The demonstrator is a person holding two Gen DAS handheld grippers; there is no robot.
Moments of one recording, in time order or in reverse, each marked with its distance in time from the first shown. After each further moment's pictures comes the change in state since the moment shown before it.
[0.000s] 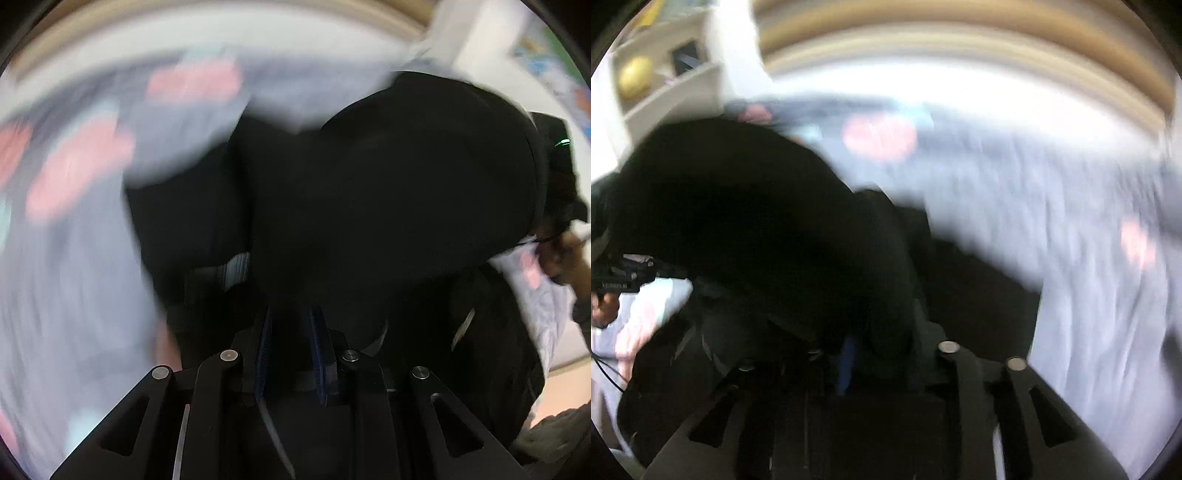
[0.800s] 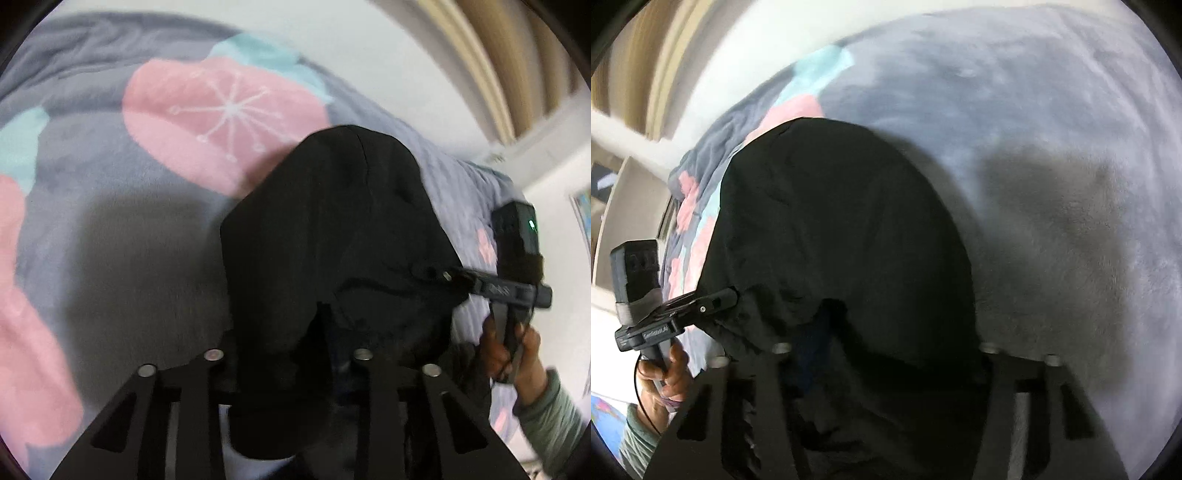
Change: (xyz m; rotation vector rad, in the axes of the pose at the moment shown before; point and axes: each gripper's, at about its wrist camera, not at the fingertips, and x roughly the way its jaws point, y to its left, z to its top) left arm 0.164 0.140 0.296 -0.219 -0.070 -0.219; right arm 0.279 -0.144 0.223 0.345 0.204 0.269
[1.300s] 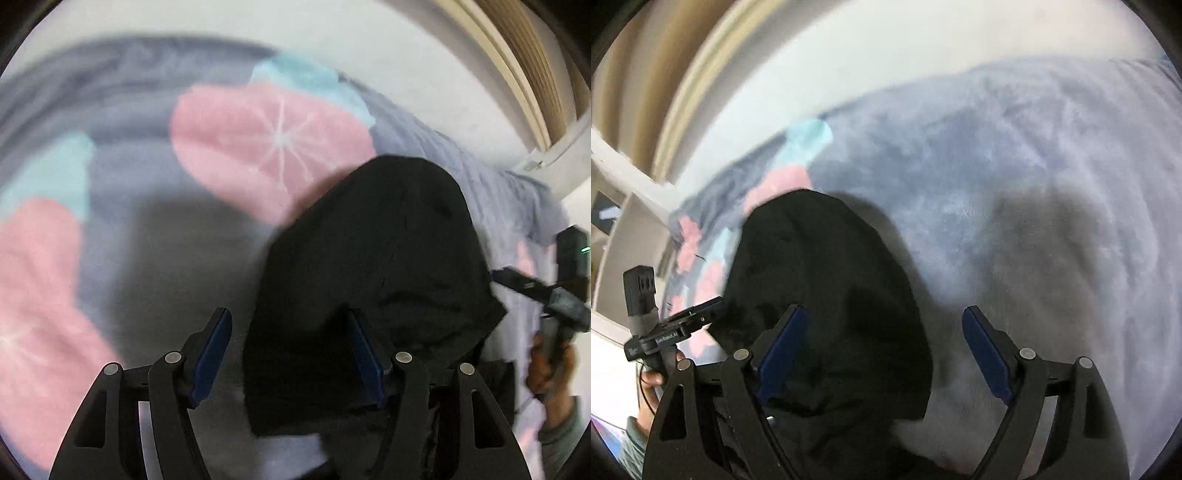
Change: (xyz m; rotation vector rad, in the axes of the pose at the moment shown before) left arm 0.005 0.014 0.029 -0.067 0.003 0.142; right arm -0.072 -0.029 -0.004 0.075 -0.159 -0.048
